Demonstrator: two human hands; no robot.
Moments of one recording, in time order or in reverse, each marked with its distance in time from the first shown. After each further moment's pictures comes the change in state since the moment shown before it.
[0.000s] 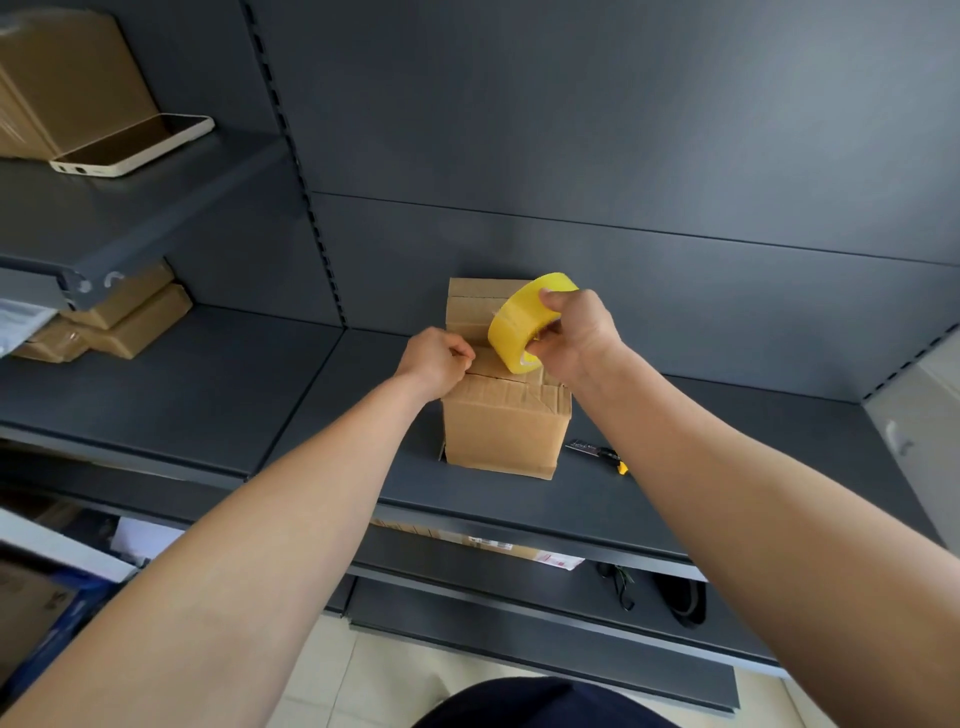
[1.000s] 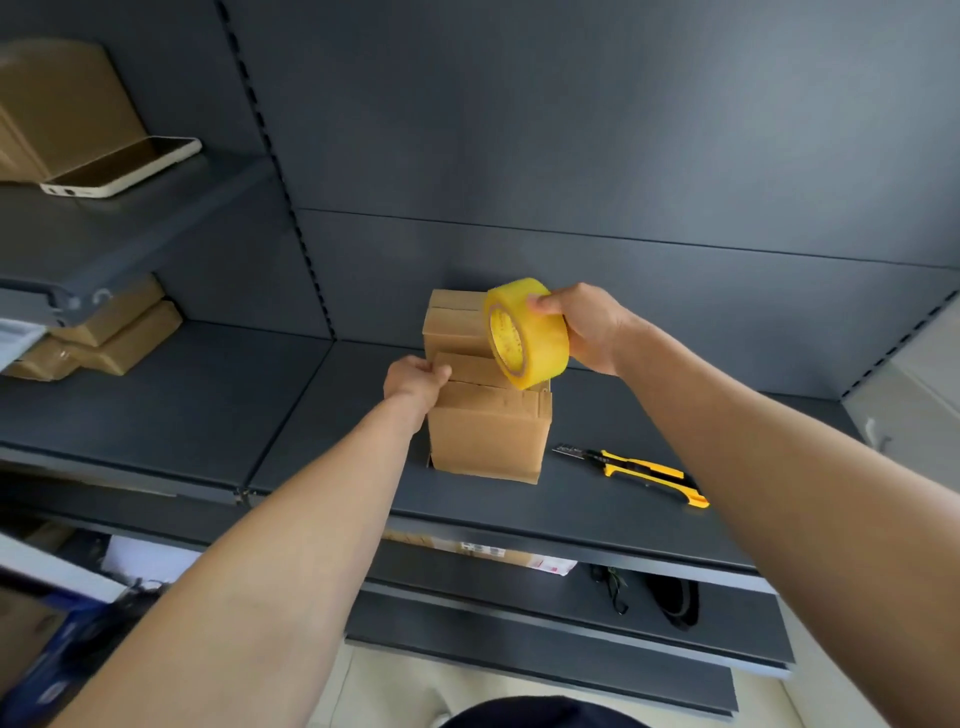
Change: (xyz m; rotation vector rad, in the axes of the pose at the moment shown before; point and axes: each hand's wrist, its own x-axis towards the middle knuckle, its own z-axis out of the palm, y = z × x) left_hand 0.000 -0.011 0.020 -0.411 0.135 -0.439; right_hand -0.001 -0.039 -0.030 -0.695 -0.259 -0.112
